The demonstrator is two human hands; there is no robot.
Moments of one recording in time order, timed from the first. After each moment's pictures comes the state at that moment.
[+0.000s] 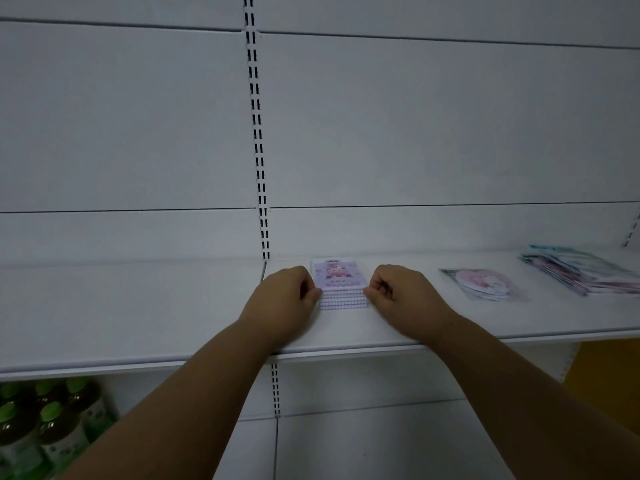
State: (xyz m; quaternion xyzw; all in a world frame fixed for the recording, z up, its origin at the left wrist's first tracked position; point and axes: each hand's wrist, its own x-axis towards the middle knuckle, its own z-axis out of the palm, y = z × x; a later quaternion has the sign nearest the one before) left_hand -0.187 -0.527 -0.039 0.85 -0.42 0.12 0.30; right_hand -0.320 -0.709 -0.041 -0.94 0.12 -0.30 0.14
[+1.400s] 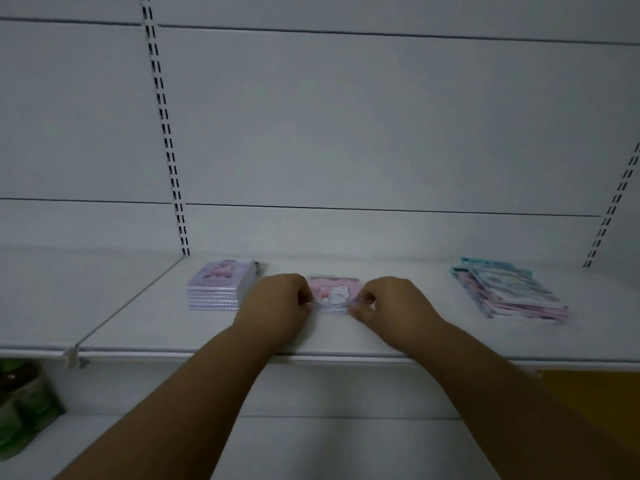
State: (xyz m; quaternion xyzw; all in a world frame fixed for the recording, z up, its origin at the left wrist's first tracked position) left_hand -0.309 -0.687 -0.037 0.89 -0.36 0.12 0.27; right_hand -0.419 -0.853 -0.031 -0.96 0.14 -0.23 0.12
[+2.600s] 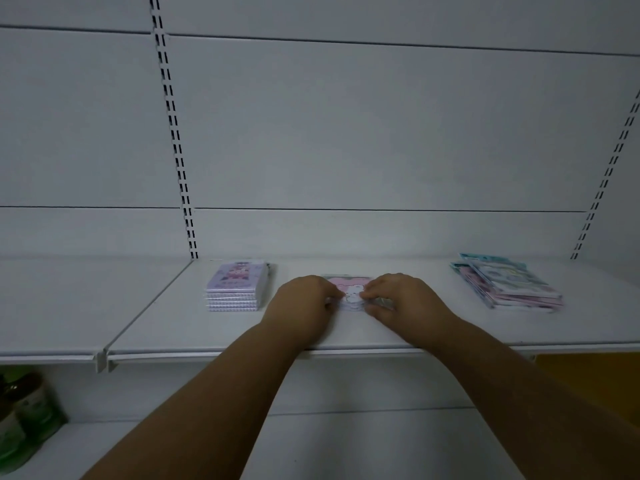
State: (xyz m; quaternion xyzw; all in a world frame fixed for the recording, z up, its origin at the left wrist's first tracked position) left_hand -0.308 -0.690 -0.037 0.85 -0.46 0.12 0.23; right_hand -0.425 -0.846 -0.033 -0.96 0.08 -0.23 0.12
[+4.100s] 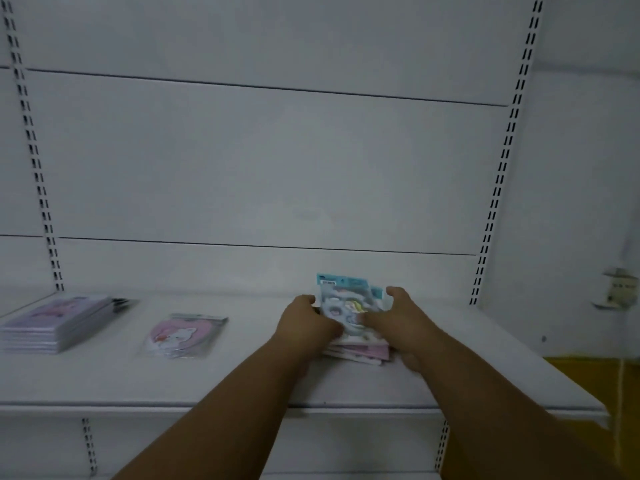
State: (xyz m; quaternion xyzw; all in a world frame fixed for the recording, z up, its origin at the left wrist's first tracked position) left_hand -0.440 -0.936 -0.020 0.76 -0.24 -0.11 0.59; right_hand -0.523 -1.077 -0.014 -0.76 0.25 -0.26 0.55
